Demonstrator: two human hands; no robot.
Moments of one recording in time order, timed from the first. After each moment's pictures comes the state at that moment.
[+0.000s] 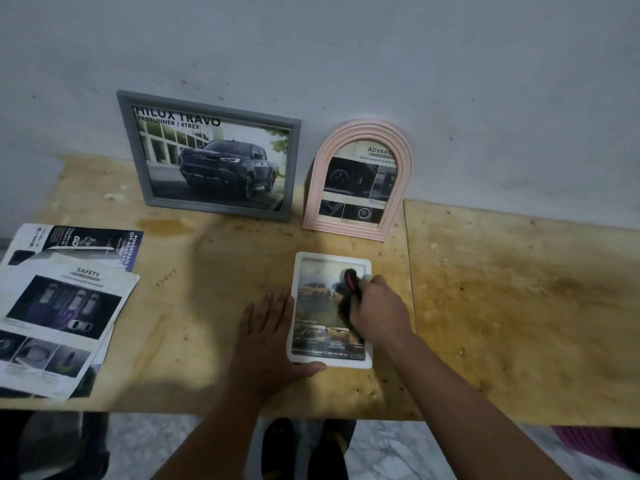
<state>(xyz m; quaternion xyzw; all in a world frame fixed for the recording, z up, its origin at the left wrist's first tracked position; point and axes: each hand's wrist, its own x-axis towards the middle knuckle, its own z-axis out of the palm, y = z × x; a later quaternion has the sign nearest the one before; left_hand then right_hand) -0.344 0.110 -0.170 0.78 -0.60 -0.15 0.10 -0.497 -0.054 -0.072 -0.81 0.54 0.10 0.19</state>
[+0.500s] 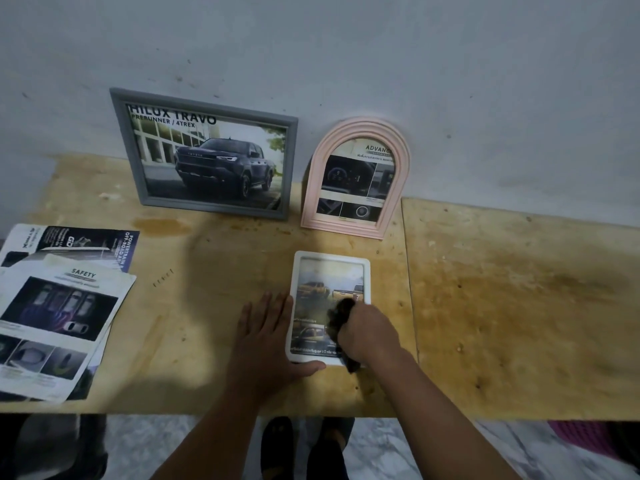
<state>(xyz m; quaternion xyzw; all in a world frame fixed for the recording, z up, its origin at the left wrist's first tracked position) -0.343 0.112 -0.168 0.77 -0.61 -0.14 0.11 -0.486 -0.022 -0.054 -0.74 0.58 0.21 0.28</state>
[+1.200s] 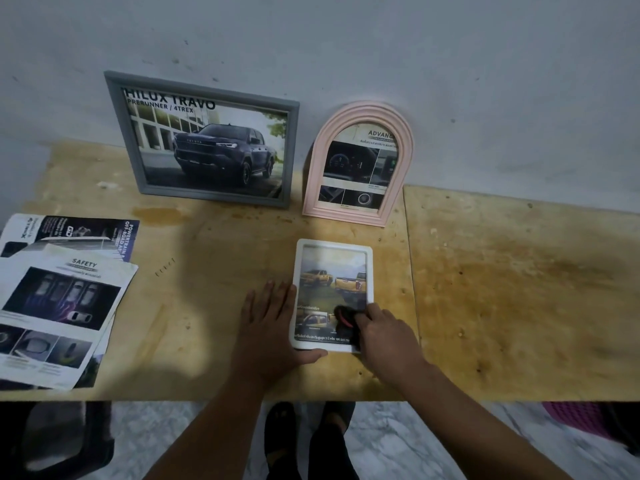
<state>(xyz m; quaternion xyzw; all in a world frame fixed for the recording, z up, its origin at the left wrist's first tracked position) -0.343 0.113 -0.167 0.77 -0.61 -0.12 0.13 -0.547 -0.001 -0.094 -0.89 0.40 0.19 0.10</state>
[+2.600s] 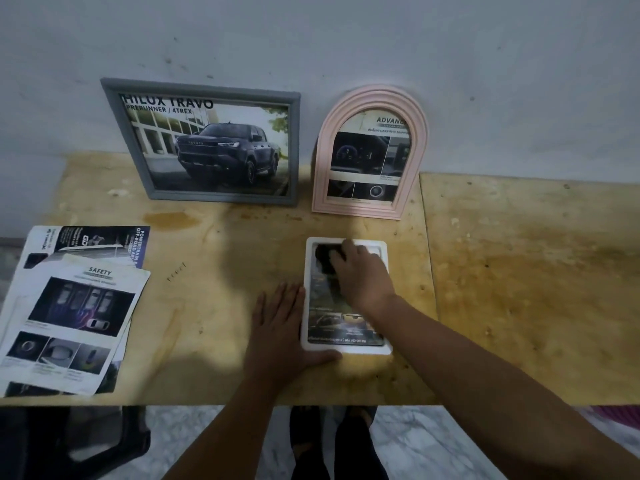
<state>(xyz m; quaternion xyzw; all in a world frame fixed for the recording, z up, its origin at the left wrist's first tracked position) -0.336 0.113 -0.172 0.77 -0.60 -0.15 0.11 -0.453 -0.071 -0.119 -0.93 0.35 0.10 0.04</state>
